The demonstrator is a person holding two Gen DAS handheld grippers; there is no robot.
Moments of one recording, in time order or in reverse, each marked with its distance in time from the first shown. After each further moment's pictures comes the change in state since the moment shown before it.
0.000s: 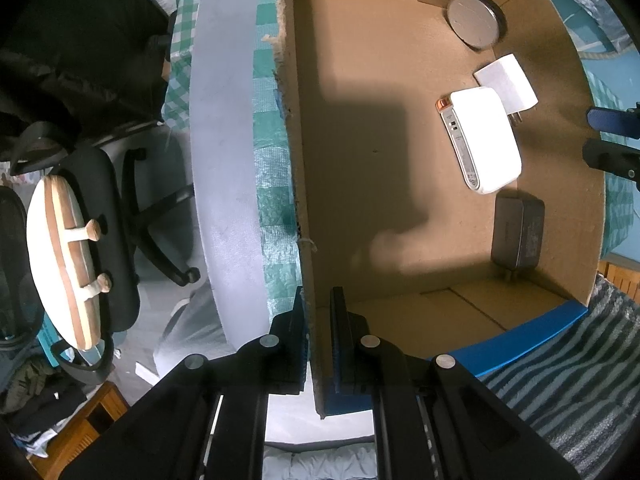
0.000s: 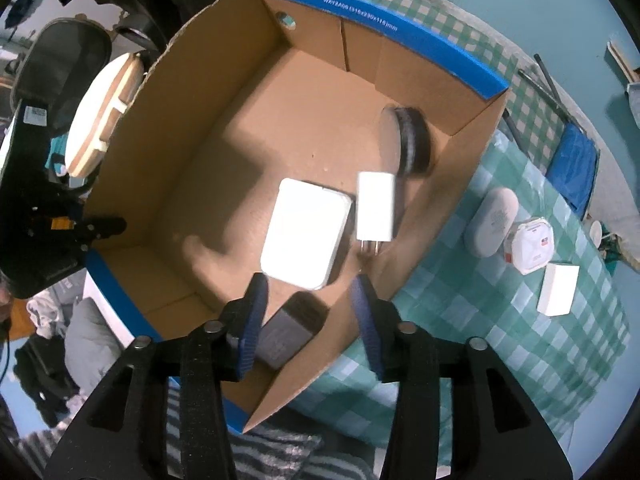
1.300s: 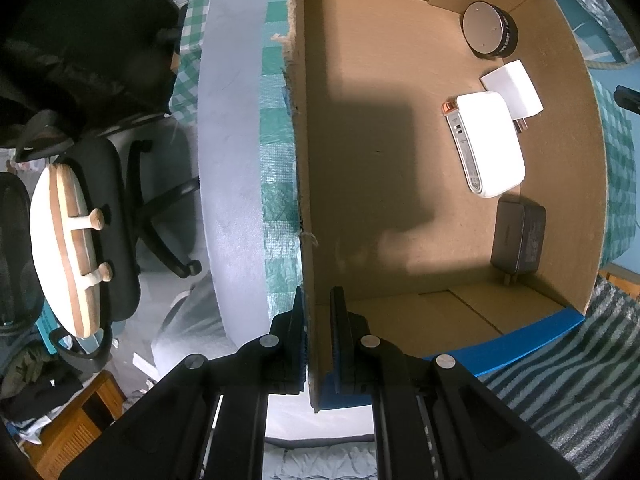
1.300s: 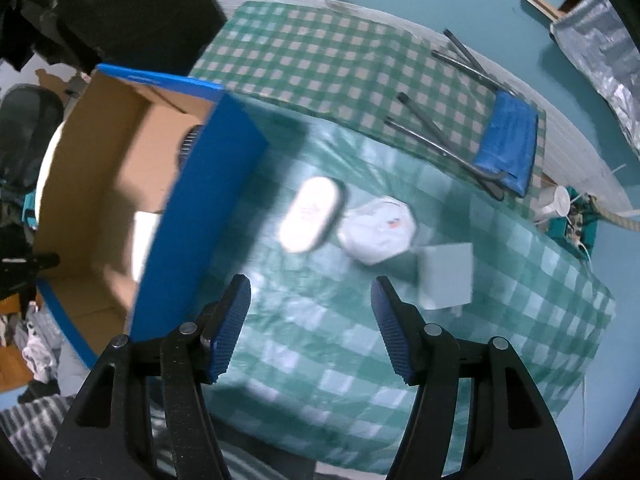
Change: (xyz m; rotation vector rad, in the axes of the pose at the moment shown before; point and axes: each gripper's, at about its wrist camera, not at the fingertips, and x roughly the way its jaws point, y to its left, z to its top) left arm -0.002 0.002 -0.004 -0.039 0.009 0.012; right arm -0.028 -0.173 -0.030 0.168 -0.074 -0.071
